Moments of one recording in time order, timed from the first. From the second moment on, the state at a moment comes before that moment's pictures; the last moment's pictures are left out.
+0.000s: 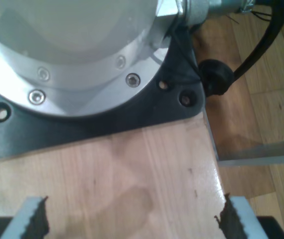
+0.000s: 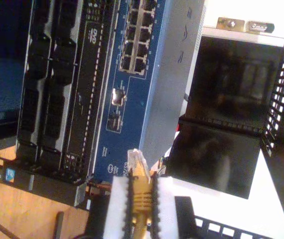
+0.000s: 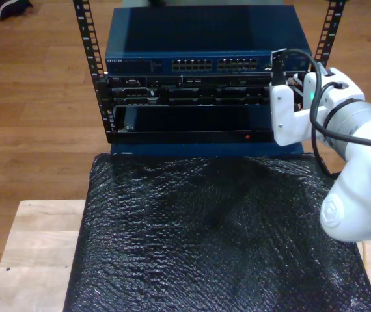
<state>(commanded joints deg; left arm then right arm) 77.2 -28.4 -7.1 9.0 64.0 -187.8 13.7 -10.7 -28.5 11.6 -32.7 -105.9</state>
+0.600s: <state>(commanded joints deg) 77.2 -28.4 -7.1 9.0 64.0 -187.8 13.9 -0.5 -35.1 12.1 -43.9 -101.2</state>
